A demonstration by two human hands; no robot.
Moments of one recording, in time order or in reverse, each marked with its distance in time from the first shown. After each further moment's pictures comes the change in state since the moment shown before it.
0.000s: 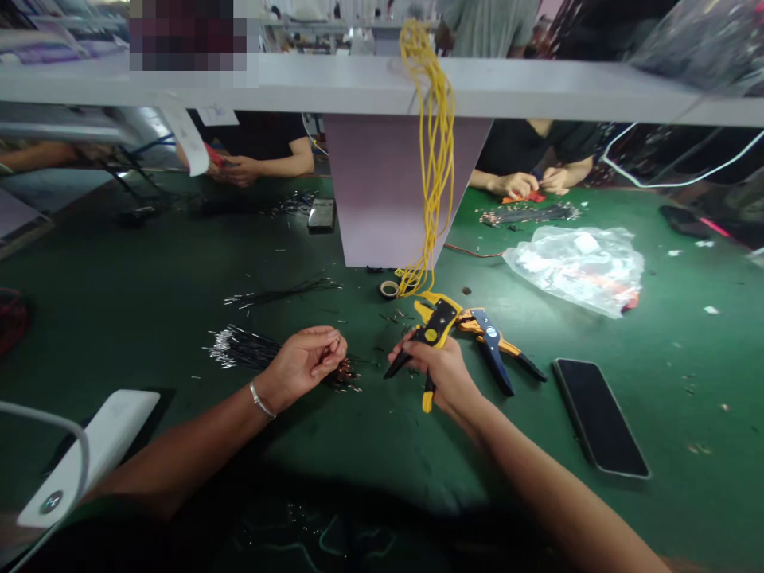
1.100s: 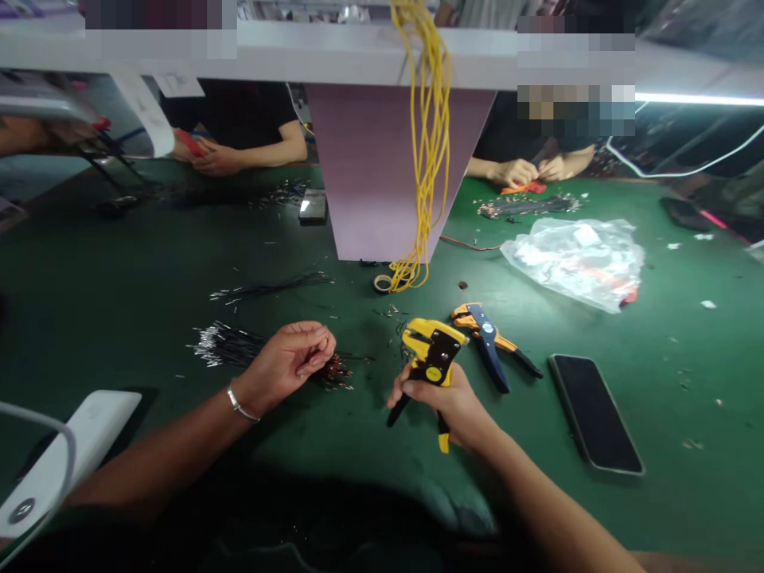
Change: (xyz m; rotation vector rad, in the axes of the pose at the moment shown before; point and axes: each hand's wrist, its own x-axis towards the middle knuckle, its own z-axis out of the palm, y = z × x) left_hand -0.003 0.004 -0.001 0.182 -0.016 0.027; right_hand -0.039 -0.003 -0.019 -0.120 -0.254 0.048
